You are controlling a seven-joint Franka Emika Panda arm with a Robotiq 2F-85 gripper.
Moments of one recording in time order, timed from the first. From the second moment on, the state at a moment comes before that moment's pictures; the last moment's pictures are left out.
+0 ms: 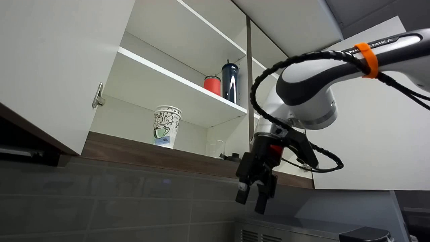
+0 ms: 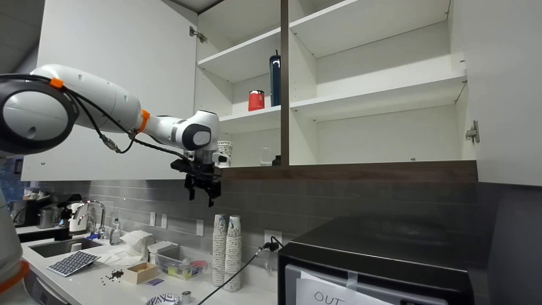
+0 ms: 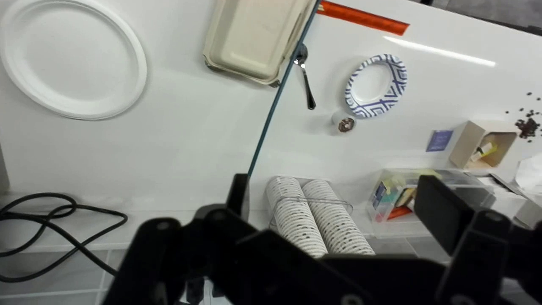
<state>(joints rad) 0.12 -0.33 0.09 -1.97 0.26 1.89 -0.06</state>
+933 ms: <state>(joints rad) 0.16 -0.17 0.15 -1.50 0.37 1.69 0.08</state>
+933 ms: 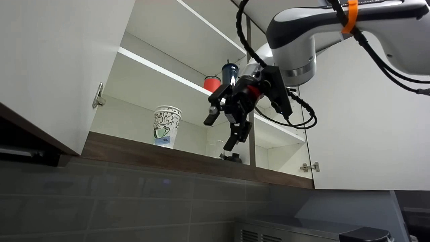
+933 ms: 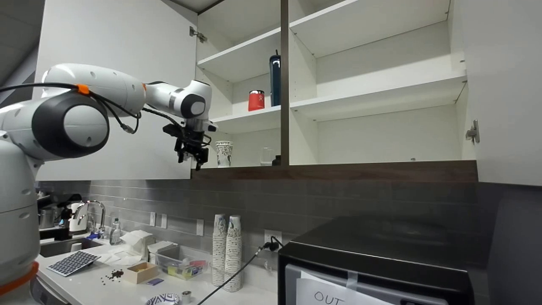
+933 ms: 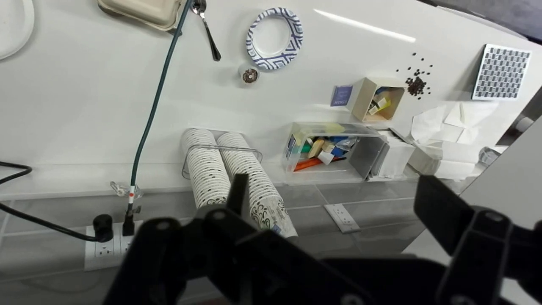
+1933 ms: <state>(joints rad) 0.16 -0.15 0.17 -1.51 0.23 1.78 0.07</state>
